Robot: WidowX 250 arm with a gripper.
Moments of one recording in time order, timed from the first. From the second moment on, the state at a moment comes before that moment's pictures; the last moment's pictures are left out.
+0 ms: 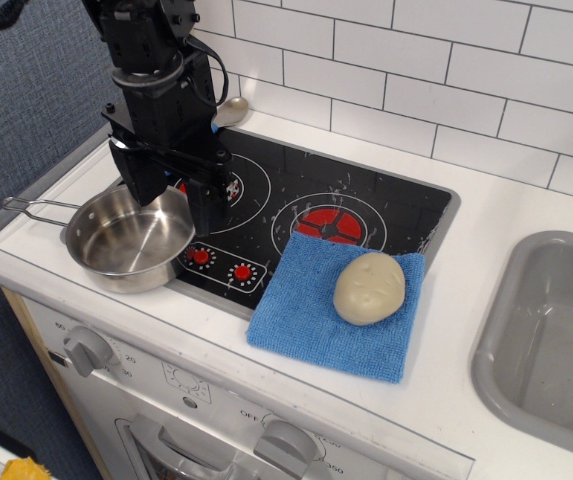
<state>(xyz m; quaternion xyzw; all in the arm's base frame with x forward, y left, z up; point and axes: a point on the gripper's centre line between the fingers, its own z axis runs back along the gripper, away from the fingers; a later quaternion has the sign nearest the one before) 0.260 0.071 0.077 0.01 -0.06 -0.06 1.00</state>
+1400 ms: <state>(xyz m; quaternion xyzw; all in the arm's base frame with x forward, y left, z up) 0.355 0.178 0.038 0.01 -0.05 0.03 1.00</state>
